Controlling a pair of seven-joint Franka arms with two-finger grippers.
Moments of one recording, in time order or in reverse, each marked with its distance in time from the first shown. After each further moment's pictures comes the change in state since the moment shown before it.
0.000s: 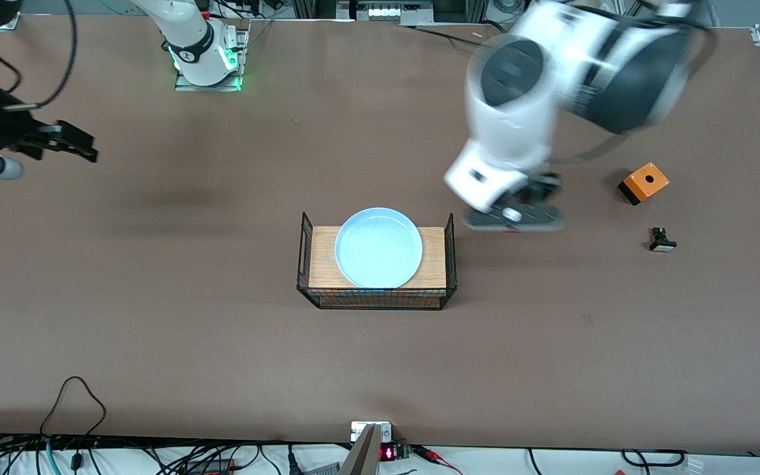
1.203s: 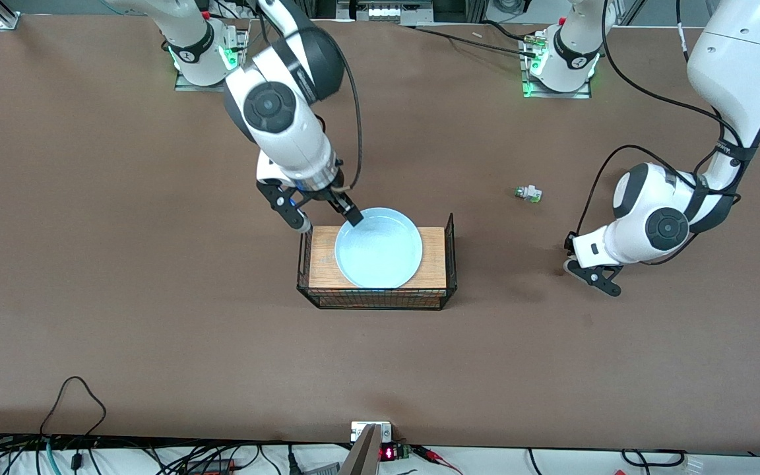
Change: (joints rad) left arm 0.546 0.060 0.007 -0.821 -0.080 0.910 0.697; right arm 0.536 0.472 0.030 0.119 0.134 0.525 1.242
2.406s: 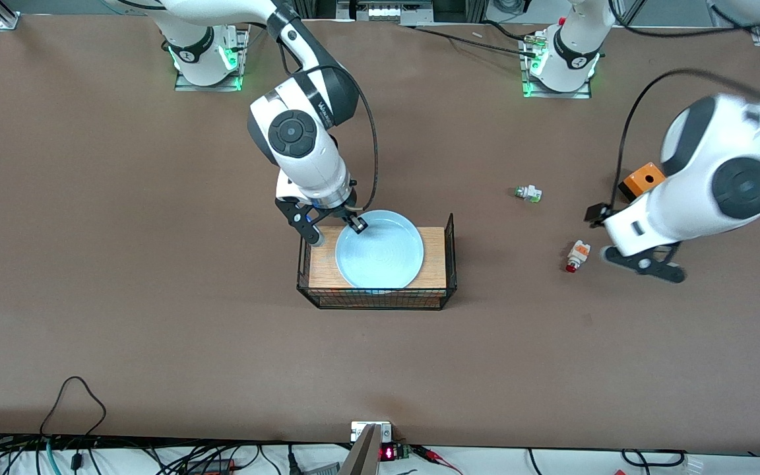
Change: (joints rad) left arm 0.015 -0.189 -0.202 0.474 -0.036 -0.737 -0.243; right arm 0.019 0.074 -0.005 0.011 -0.001 0.095 -0.002
